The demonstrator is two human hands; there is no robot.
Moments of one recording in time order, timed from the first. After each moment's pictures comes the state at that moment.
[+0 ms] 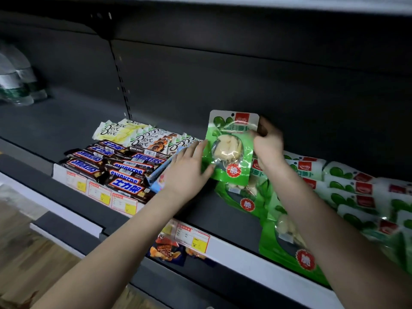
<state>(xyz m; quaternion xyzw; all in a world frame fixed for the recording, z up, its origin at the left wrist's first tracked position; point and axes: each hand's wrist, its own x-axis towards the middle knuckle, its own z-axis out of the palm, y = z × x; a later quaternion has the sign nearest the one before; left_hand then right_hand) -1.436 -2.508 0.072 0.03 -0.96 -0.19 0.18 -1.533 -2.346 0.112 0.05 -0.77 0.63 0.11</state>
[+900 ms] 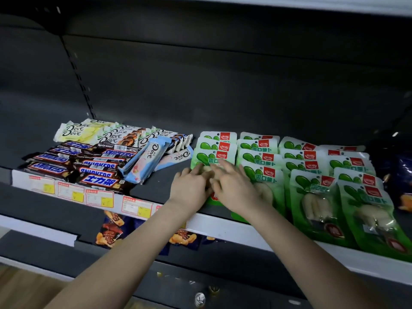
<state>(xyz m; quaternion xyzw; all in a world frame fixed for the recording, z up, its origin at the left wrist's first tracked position) -1.399 -2.440 0.040 -0.06 -1.00 -0.05 0.06 -1.408 -2.305 0.054 0.22 -0.97 0.12 0.07</state>
